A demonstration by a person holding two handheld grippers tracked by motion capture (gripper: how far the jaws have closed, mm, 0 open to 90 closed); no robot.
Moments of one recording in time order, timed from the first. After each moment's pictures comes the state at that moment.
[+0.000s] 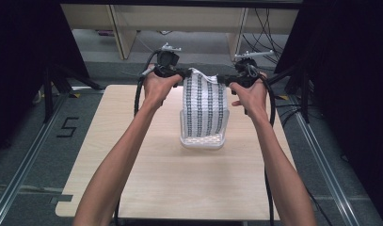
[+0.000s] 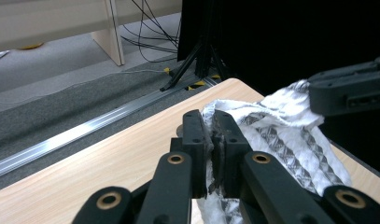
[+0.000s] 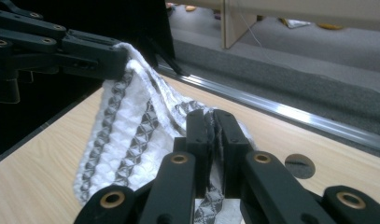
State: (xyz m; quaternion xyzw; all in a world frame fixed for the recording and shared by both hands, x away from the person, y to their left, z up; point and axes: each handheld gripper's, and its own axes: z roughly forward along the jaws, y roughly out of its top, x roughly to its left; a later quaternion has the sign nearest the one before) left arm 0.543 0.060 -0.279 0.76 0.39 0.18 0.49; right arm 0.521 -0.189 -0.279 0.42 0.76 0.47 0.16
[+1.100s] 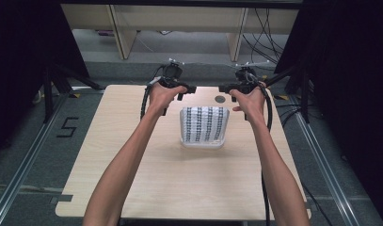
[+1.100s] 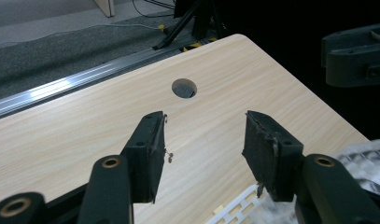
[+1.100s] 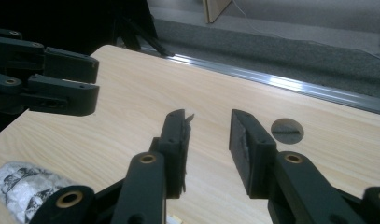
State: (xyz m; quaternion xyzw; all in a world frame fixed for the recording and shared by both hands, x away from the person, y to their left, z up) left arm 0.559 0.054 -0.328 0.78 0.43 0.12 0.44; right arm 0.541 -0.203 -0.321 0.48 0.75 0.43 0.14
